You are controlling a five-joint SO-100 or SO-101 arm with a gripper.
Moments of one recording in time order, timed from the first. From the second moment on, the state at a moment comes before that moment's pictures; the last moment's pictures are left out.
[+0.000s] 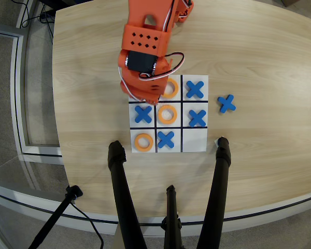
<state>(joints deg) 13.4 109.2 128.6 44.4 -85.5</state>
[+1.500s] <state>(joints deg) 10.5 192.6 180.4 74.4 -91.8</state>
